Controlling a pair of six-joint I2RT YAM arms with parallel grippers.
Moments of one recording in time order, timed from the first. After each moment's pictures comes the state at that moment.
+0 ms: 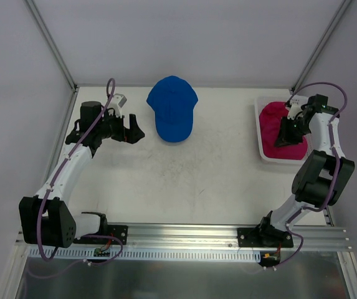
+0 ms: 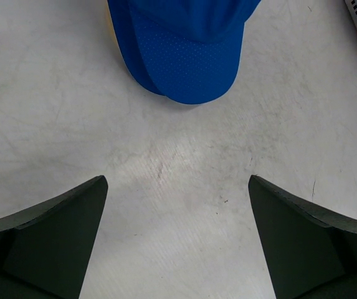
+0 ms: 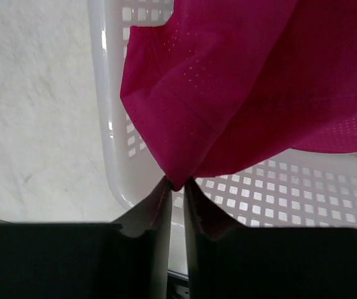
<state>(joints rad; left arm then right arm) -0.09 1.24 0.98 -0.35 0.52 -0.04 -0.32 1.69 1.46 -1.07 -0.37 -0.29</state>
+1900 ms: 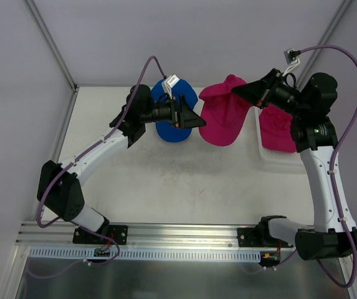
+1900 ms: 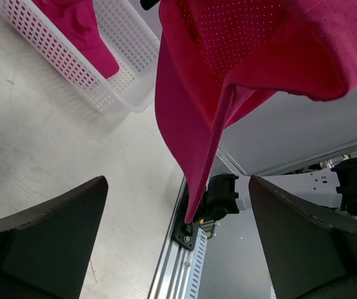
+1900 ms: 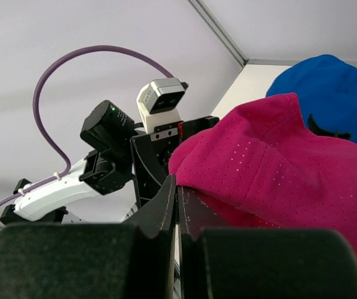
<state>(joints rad) -0.56 1.52 1.27 0.17 0.77 -0.75 0.10 1.18 1.46 -0.24 -0.81 0.76</state>
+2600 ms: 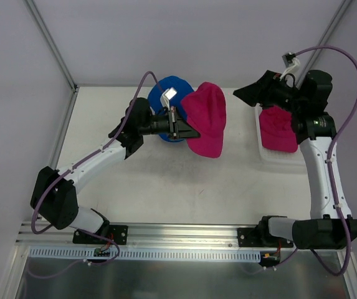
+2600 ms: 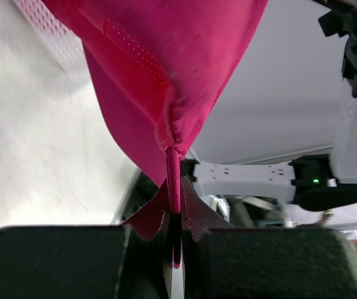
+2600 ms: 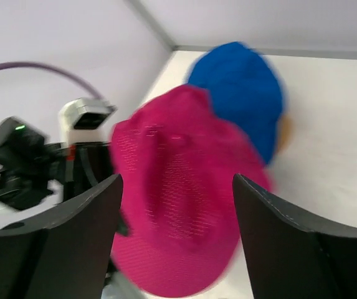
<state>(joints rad) -0.59 1.46 1.13 0.22 0.77 -0.97 0.07 1.26 1.48 -0.38 -0.77 0.53</state>
